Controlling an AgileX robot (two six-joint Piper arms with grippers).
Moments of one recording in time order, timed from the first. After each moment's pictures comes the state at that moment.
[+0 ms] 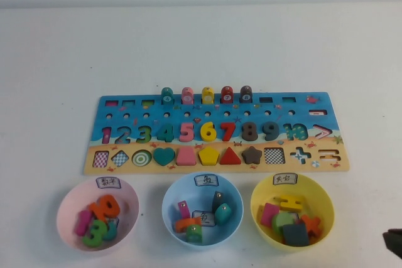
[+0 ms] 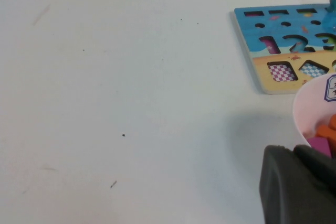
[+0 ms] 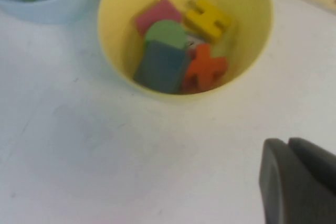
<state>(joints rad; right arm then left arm) 0.63 0.74 -0.38 -0.05 0.52 0.14 -0.06 -0.01 0.03 0.00 0.37 -0.01</state>
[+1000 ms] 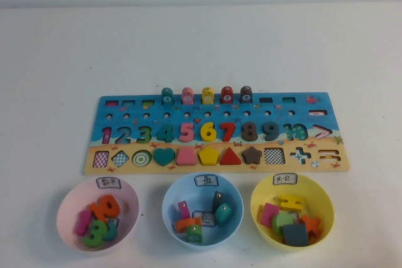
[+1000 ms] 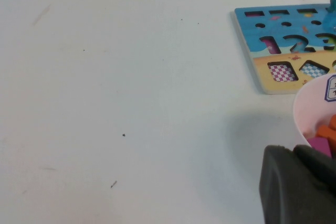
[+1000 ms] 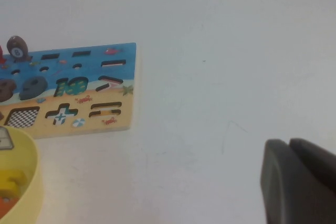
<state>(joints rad) 0.03 -0.01 0.03 0.02 0.32 0.14 -0.06 -0.01 0.03 0.00 0.37 -0.01</state>
